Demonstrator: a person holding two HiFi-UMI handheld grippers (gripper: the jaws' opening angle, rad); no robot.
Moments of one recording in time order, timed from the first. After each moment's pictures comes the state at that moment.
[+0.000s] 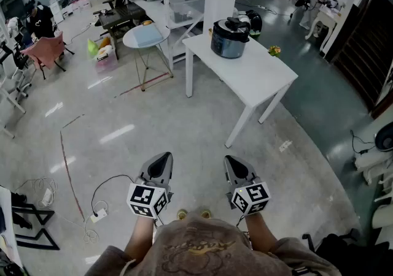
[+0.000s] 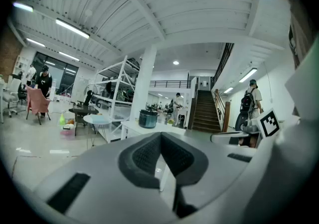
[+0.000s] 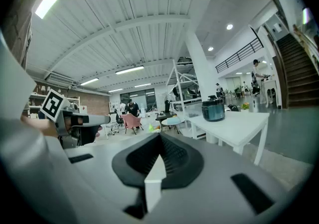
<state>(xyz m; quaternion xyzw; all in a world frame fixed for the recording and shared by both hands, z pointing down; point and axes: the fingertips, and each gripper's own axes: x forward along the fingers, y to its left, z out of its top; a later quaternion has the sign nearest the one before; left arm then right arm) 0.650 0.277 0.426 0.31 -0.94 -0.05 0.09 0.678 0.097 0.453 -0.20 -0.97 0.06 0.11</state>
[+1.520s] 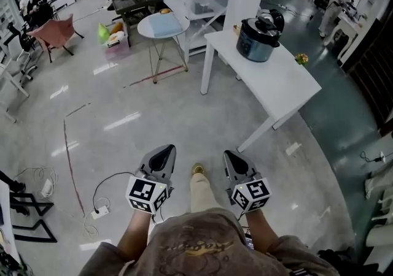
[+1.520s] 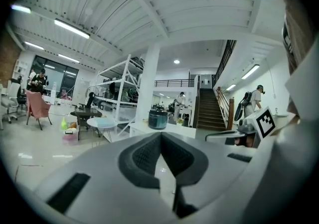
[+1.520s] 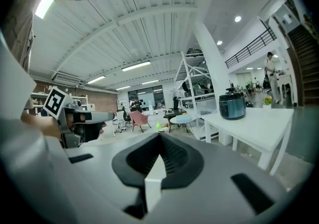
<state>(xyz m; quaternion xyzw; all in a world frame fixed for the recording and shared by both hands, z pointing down) 0.544 0.333 0.443 0.31 -0.95 -0.04 0.08 0.561 0.171 0.478 -0.25 -0.96 0.05 0.11</state>
